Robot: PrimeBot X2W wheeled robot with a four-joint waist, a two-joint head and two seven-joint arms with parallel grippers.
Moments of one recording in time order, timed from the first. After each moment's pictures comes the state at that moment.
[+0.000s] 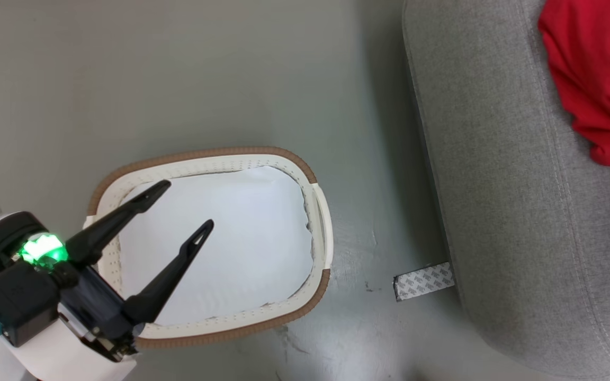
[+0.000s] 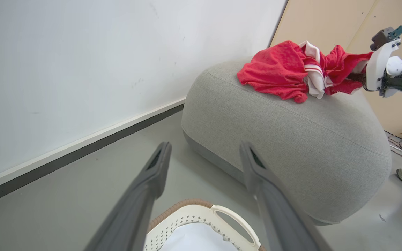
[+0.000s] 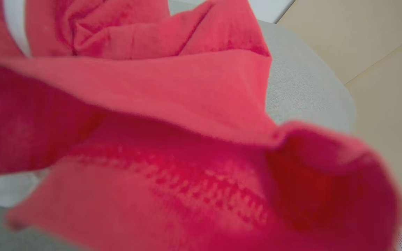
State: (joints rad) left arm -0.33 0.85 -0.48 -0.34 -0.54 -0.13 -0.26; right arm -0.49 -0.05 -0.69 0.17 -0.12 0.13 0.25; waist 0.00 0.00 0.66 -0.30
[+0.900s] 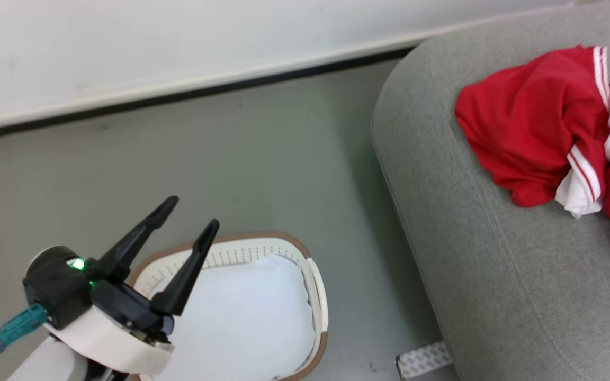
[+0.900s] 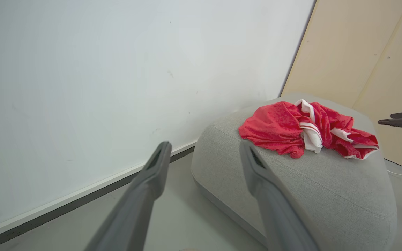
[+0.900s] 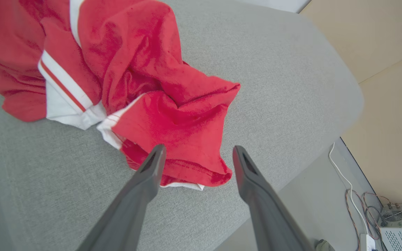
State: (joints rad) left arm -0.28 0.60 -0.44 -0.14 -0.56 -0.13 -0.26; right arm -0.23 -0.25 -0.42 -0.01 0.05 0.13 0.65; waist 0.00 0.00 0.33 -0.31
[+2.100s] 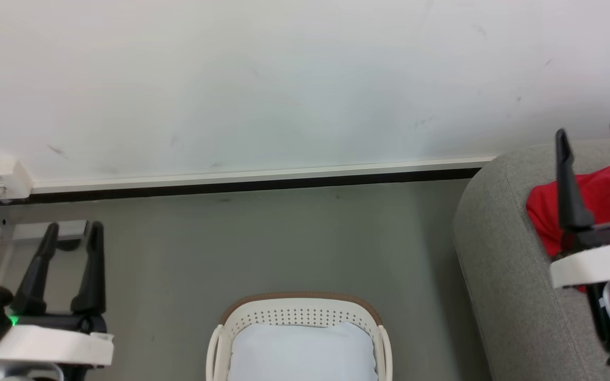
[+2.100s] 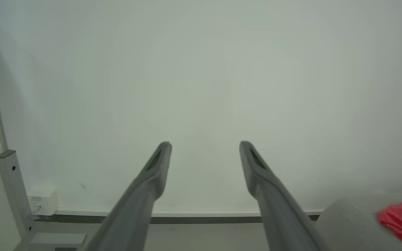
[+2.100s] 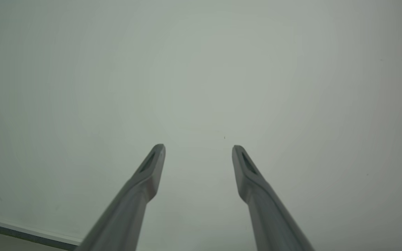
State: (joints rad) left arm -0.13 0.35 -0.03 0.05 -0.48 -0.08 -0.26; right arm -0.36 -0.13 -0.03 -0.05 0.12 0.13 0.01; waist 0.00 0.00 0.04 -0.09
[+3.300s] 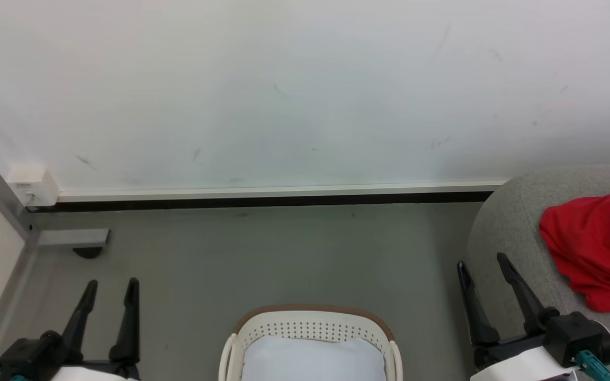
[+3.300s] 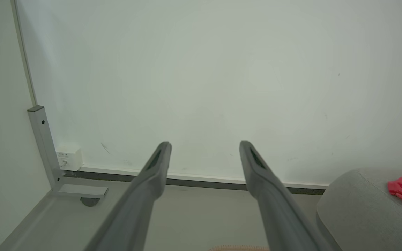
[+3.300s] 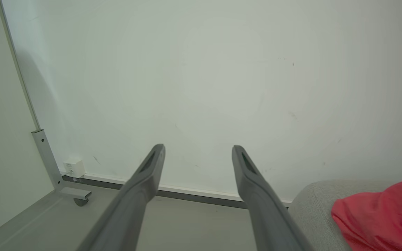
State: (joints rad) left arm -0.03 0.21 0.01 0.15 -0.33 -0.13 -0.26; right arm -0.14 -0.05 0.17 0.23 0.22 0.13 -0.26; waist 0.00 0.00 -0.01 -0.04
